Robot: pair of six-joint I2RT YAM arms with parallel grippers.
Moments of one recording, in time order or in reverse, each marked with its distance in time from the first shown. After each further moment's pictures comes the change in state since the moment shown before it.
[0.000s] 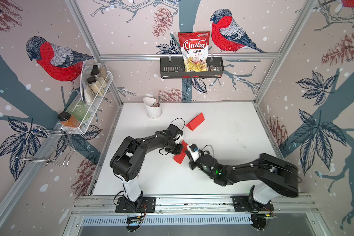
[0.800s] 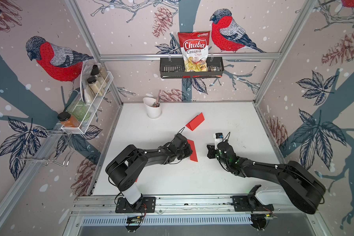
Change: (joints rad) left arm -0.224 -0.056 -0.229 0.634 -0.103 -0.846; right arm -0.364 -0.144 -0.082 -0.404 -0.200 0.375
